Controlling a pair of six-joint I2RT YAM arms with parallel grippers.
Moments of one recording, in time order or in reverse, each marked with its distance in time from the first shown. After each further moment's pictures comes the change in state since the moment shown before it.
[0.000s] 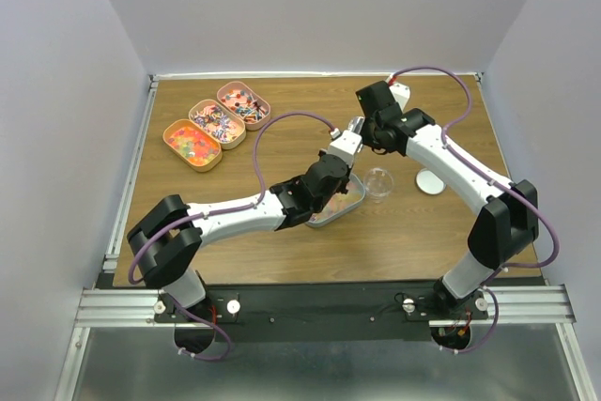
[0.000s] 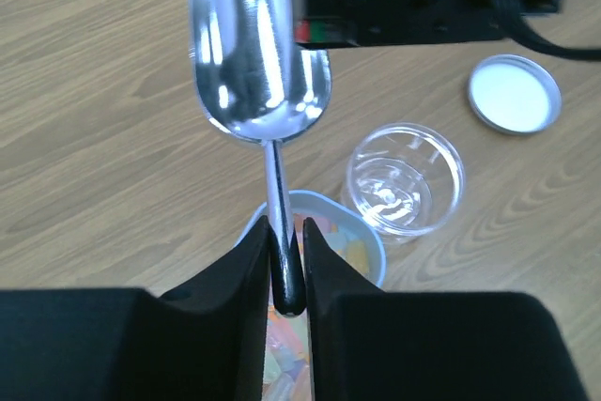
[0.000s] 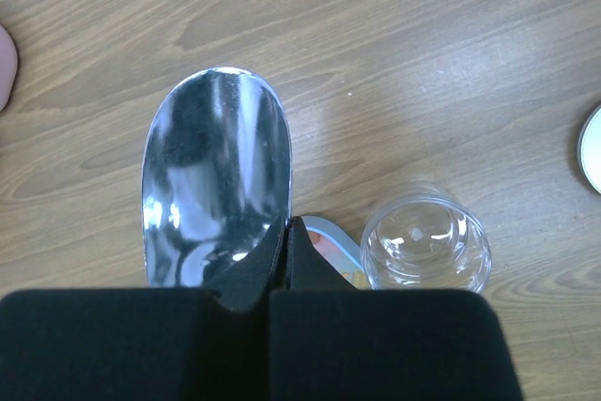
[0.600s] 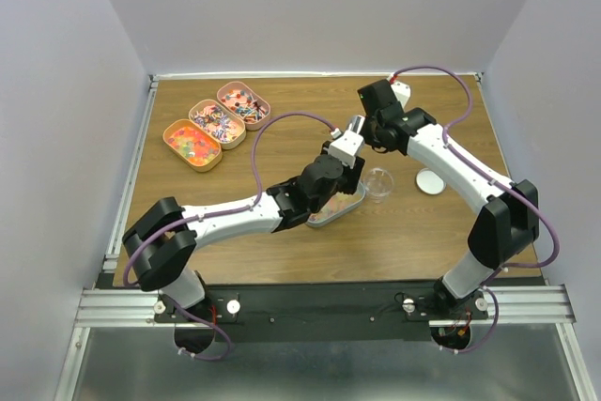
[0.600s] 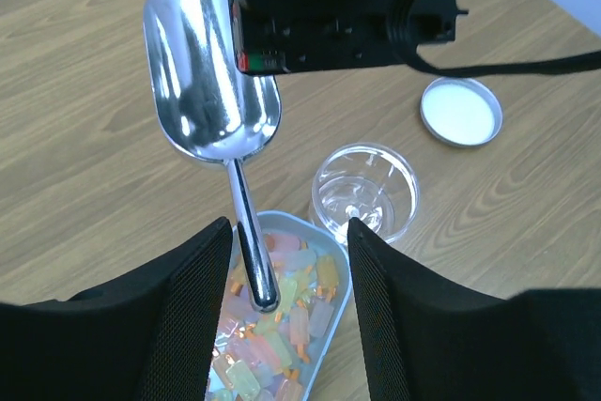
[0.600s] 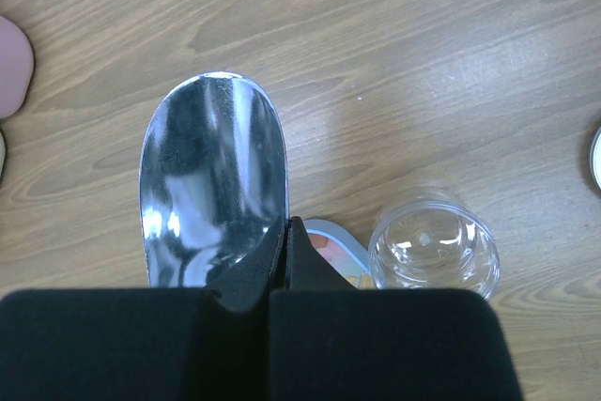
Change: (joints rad) left arm -0.001 -0.032 -0.018 0.075 0.055 0.028; right arm -0.012 0.000 0.000 0.016 -0.017 -0.004
